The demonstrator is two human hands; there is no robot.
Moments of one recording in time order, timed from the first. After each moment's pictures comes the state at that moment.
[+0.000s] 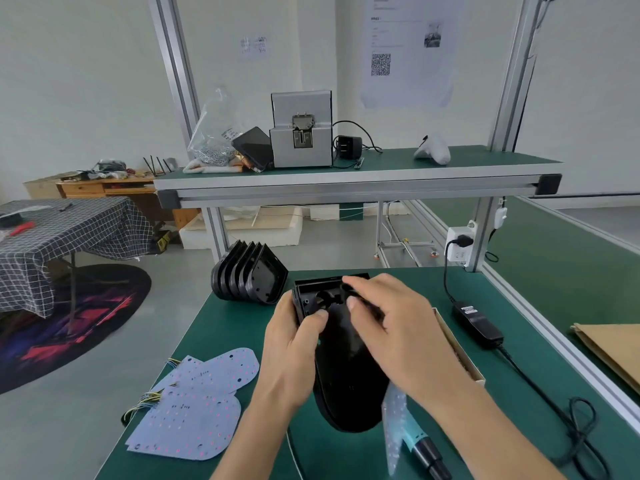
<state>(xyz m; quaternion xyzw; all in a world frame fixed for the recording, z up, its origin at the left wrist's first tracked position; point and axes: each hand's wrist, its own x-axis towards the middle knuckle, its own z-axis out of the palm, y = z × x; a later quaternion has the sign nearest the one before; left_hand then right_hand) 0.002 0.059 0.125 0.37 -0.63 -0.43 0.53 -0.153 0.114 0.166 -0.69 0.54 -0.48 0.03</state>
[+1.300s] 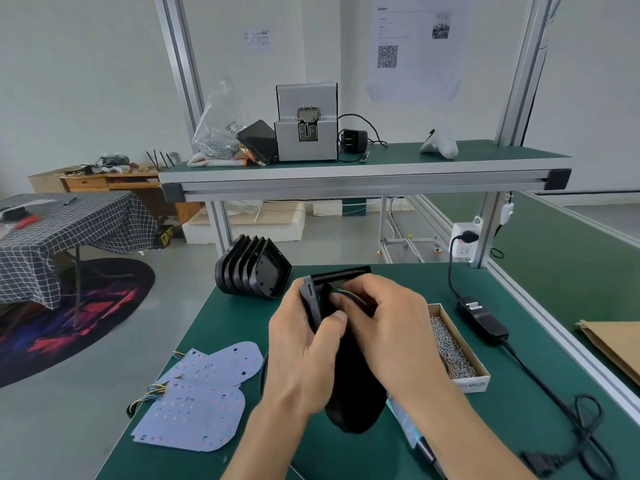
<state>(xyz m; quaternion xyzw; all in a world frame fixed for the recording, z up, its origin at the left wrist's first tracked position) -0.001 0.084 0.147 0.34 -0.67 -0.34 0.57 -0.130 0.104 0.158 -0.62 0.56 -0.54 0.08</state>
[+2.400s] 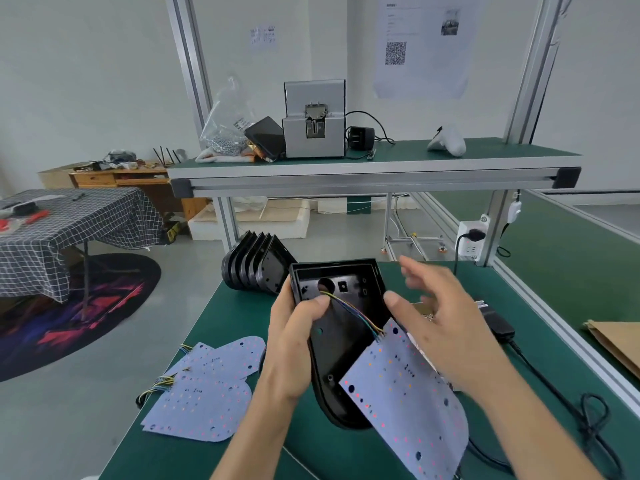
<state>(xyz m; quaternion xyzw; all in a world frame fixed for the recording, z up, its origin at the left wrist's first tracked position) 0.010 0.070 0.138 0.26 -0.56 -0.52 0.59 -0.185 0.123 0.157 -0.60 0.59 -0.51 0.16</state>
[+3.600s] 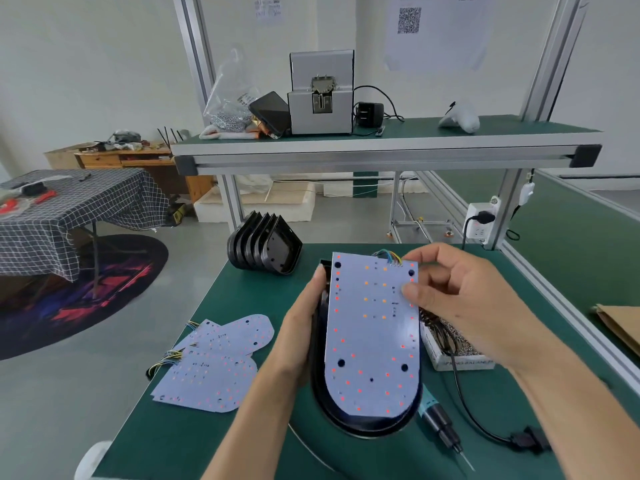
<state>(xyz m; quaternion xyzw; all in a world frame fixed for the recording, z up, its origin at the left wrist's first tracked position) 0.012 0.066 0.118 0.29 -0.47 -0.74 0.39 -0.205 0.124 0.166 -0.61 0.46 -0.53 0.38</state>
